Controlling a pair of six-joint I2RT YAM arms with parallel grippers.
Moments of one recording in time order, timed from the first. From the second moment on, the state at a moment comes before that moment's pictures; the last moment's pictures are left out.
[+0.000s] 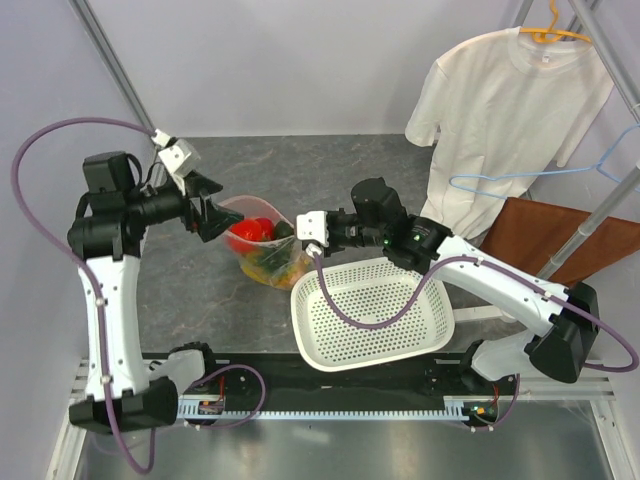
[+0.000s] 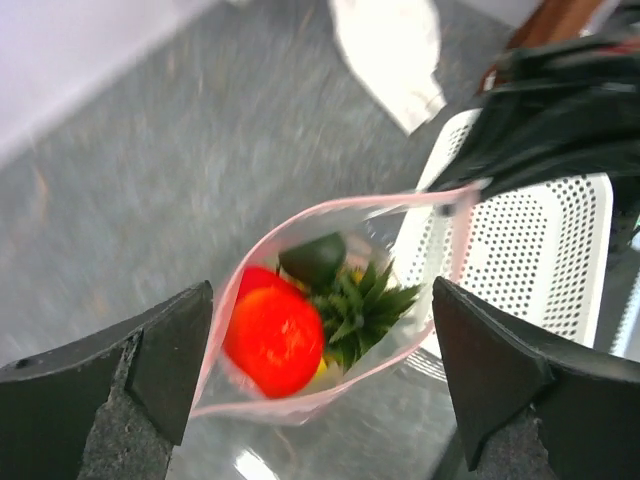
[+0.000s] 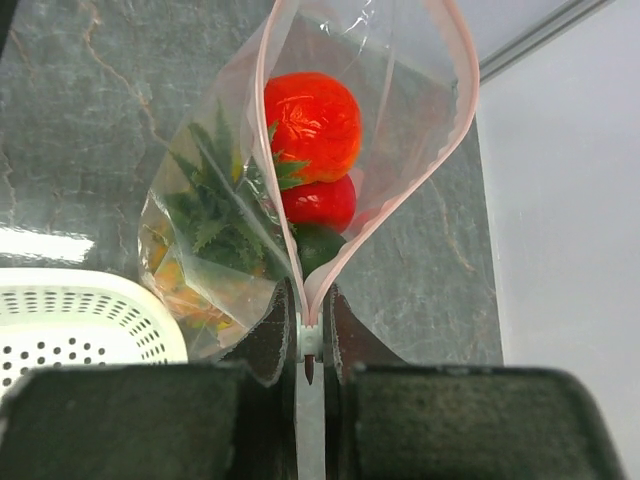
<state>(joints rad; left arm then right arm) 0.15 1.12 1.47 -0.98 1.02 0.45 0.90 1.39 1.26 -0.23 -0.42 -0.78</state>
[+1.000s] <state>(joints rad) -0.37 1.01 1.19 -0.71 0.77 1.00 0.91 1.41 1.32 -0.25 -0.47 -0.66</state>
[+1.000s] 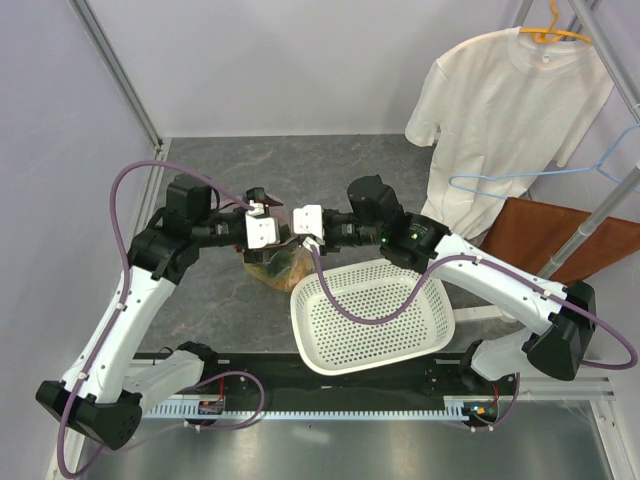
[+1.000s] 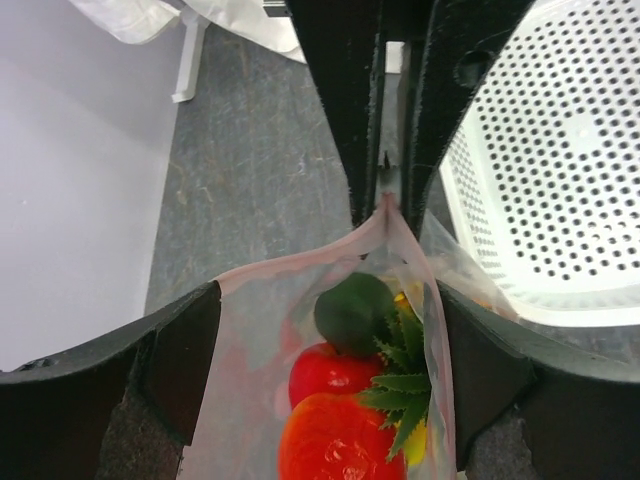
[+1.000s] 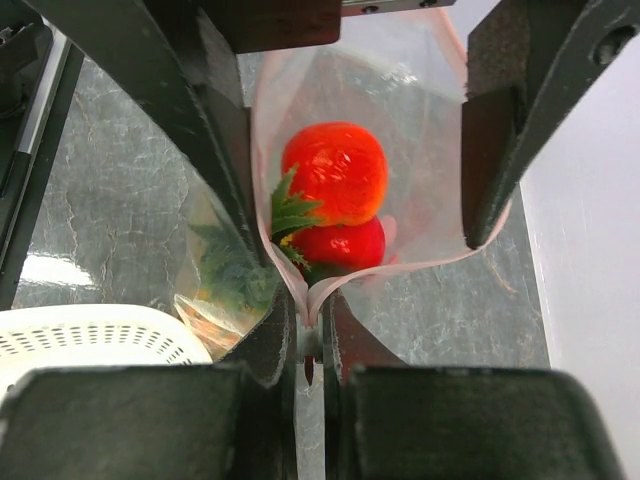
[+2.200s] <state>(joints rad) -0.42 1.05 1.23 -0.76 0.60 0.96 0.93 1.37 1.29 -0.15 -0.34 -0.61</state>
